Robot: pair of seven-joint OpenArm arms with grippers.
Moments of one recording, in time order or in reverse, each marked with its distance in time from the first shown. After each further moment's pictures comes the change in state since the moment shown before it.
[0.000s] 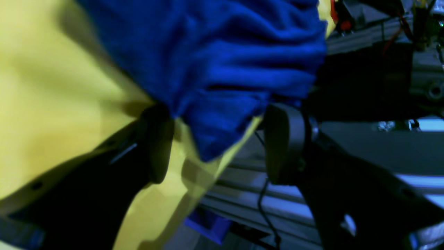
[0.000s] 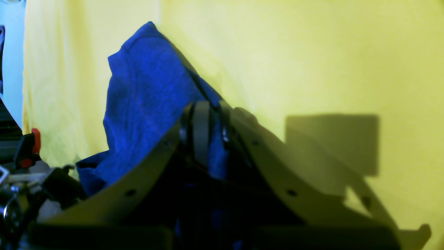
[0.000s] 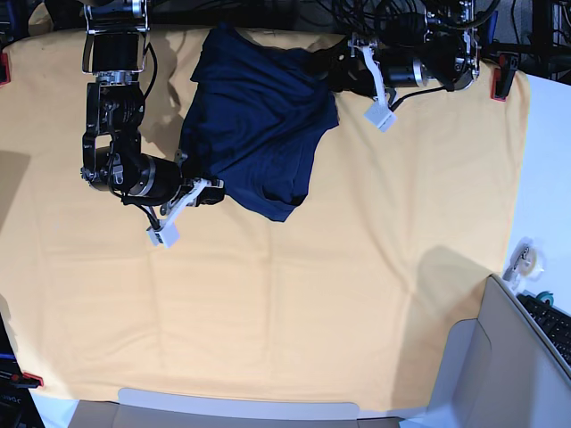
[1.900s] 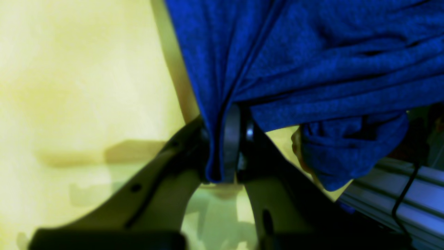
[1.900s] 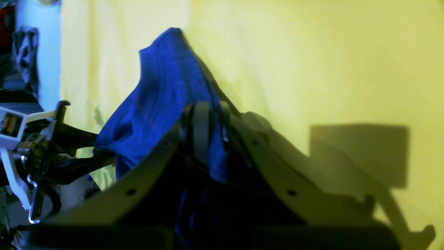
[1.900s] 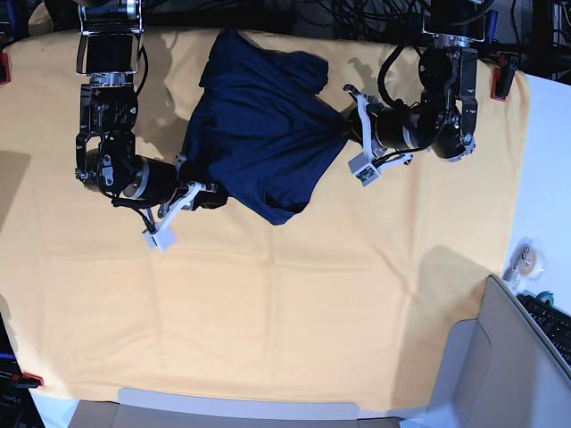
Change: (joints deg) left arm -15.8 -2.3 8.5 0.4 29.1 -0.2 -1.2; right arm 0.2 1.7 0.2 0.1 7.6 0.0 -0.3
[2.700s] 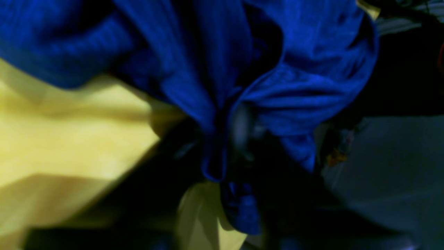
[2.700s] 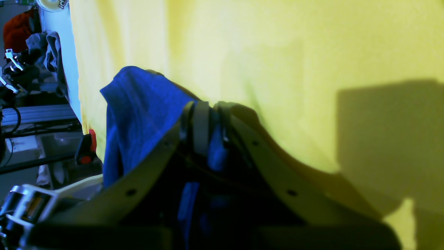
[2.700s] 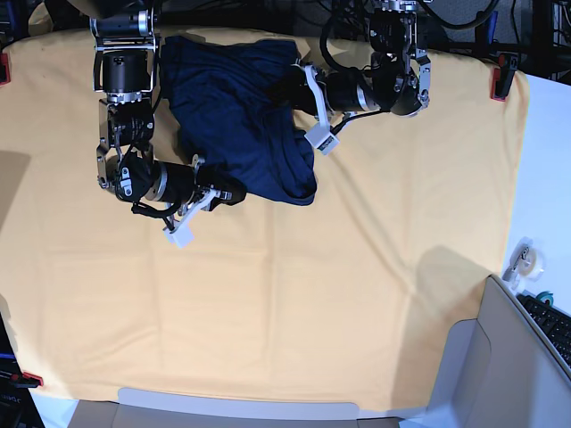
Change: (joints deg) left arm 8.8 16.2 -3.0 -3.2 -3.1 -0.2 -2.7; right arm 5.1 -3.9 0.0 -17.0 0.7 0.8 1.1
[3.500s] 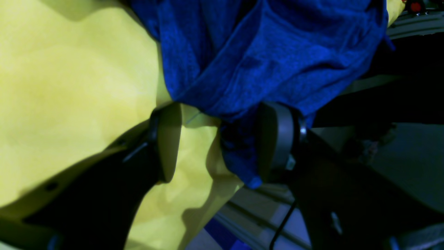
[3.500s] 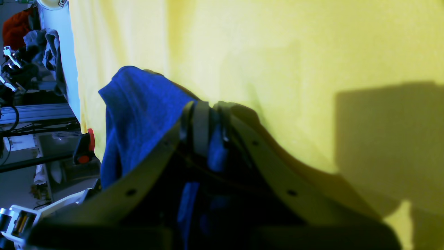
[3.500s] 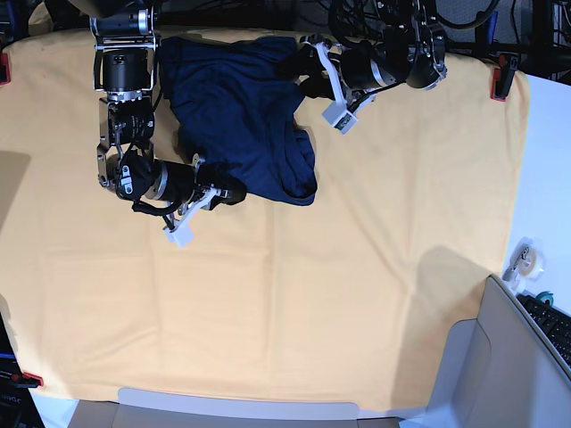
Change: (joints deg) left arm 7.1 2.3 -5.4 12.6 2.7 0.3 2.3; right arm -0.9 0.0 -0.3 0.1 0.0 0.7 1.0
